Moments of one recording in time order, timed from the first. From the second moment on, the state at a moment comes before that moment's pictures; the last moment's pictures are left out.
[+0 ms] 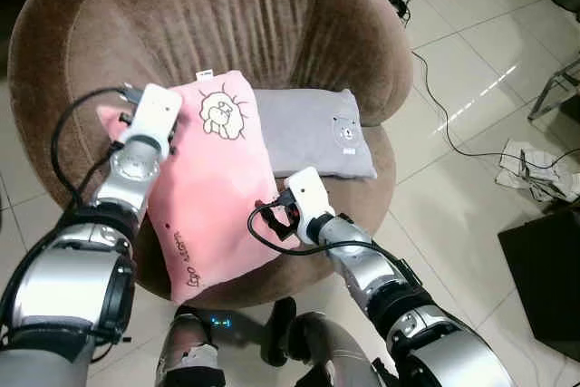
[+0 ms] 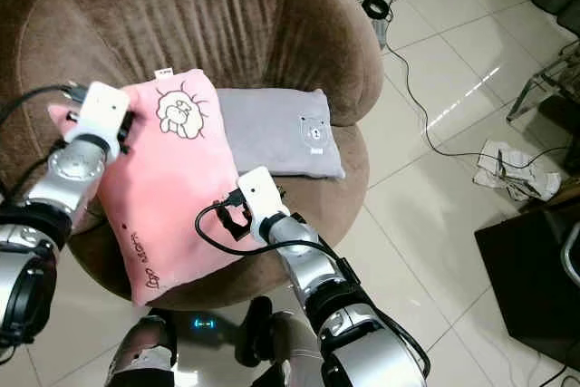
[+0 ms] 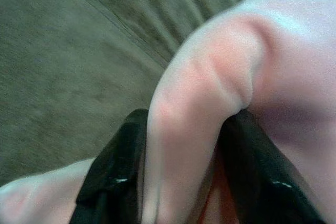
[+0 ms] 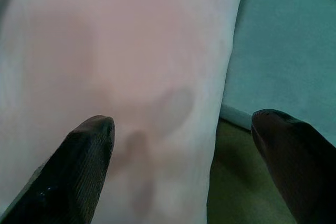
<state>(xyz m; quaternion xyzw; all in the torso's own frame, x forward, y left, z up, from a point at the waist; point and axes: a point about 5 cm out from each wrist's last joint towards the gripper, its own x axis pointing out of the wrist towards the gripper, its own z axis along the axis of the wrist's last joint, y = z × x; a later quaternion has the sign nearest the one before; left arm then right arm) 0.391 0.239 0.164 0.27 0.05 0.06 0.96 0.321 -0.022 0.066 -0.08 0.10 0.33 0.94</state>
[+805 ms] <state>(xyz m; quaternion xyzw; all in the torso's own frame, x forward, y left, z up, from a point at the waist) 0.388 0.176 0.177 0.08 -0.09 -0.06 0.99 0.323 -0.026 0.066 -0.08 0.10 0.32 0.94</state>
